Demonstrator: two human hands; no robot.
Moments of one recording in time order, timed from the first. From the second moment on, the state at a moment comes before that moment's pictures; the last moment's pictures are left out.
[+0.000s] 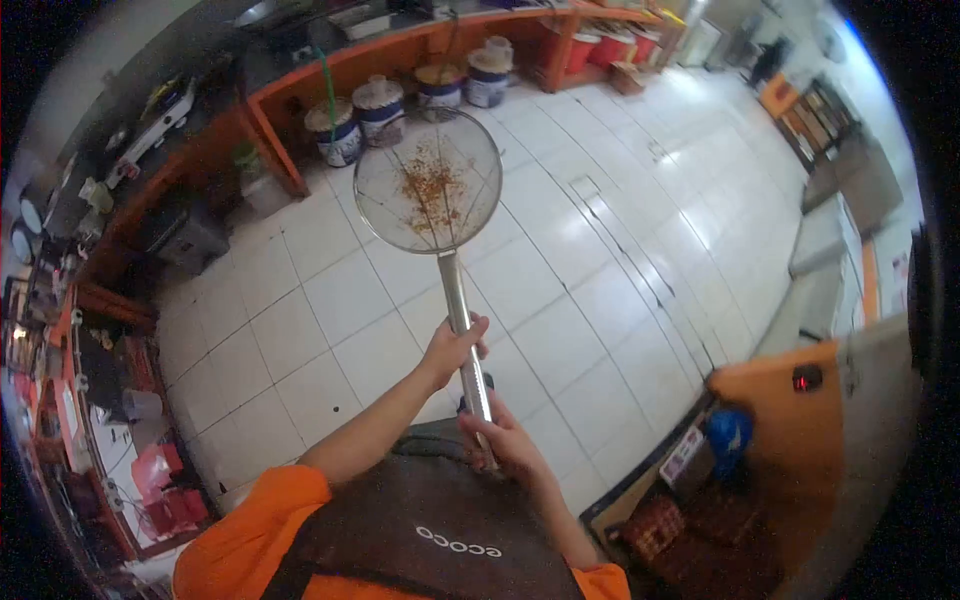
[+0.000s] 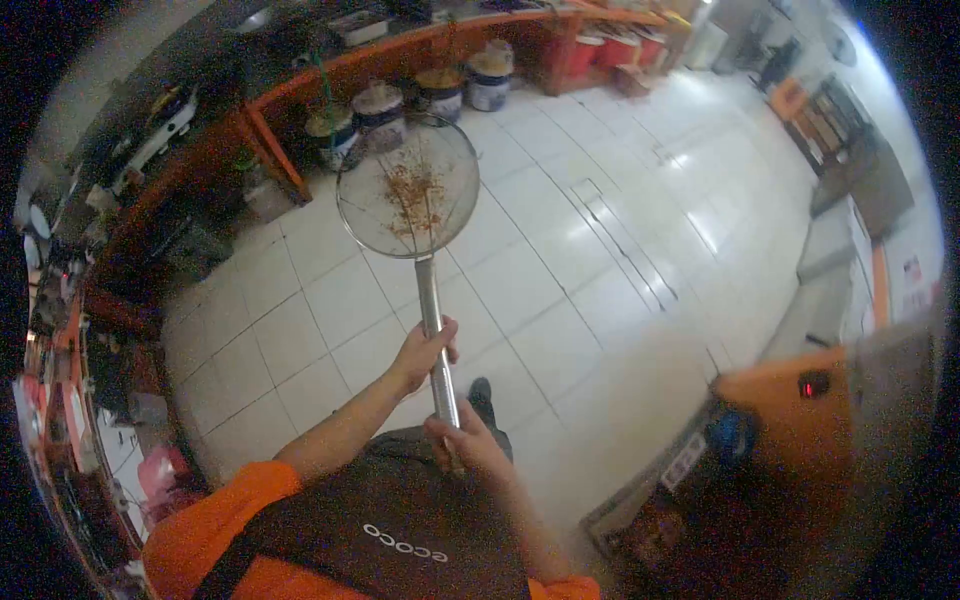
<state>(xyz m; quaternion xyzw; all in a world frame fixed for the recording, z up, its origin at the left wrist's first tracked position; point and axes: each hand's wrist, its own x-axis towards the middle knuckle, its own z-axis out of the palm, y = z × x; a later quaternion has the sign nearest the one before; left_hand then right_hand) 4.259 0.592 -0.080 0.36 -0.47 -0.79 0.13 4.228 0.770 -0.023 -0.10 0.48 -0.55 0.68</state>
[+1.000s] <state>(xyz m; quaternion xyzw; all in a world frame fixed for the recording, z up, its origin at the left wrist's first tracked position) 4.321 0.116 -0.361 0.78 -0.22 -0.50 0.30 3.777 -0.197 -0.054 -0.38 0.68 -0.51 0.35</state>
